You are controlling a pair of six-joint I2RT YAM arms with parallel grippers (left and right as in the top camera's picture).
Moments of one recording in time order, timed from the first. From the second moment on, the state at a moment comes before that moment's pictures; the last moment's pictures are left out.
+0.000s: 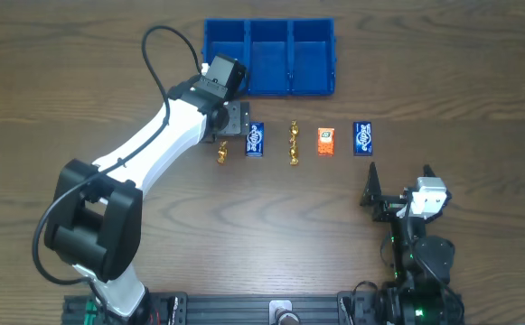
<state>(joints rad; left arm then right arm) -0.47 1.88 1.34 -0.68 -0.13 -0.44 0.03 0.01 0.01 -0.07 0.05 0.06</state>
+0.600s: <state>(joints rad) -0.43 2.03 1.34 -0.58 -0.13 -0.46 0.03 0.01 0.01 -0.07 0.05 0.06</state>
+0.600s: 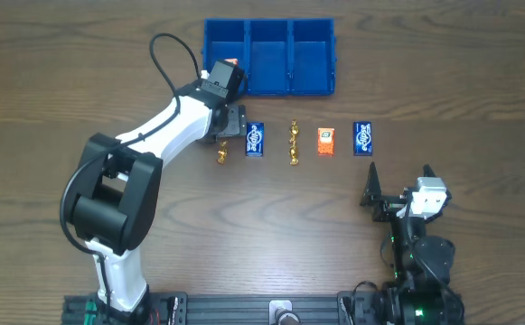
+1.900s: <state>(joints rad) -0.40 1.93 1.87 -0.73 -0.26 -0.39 0.03 0.01 0.01 -0.07 0.05 0.06</state>
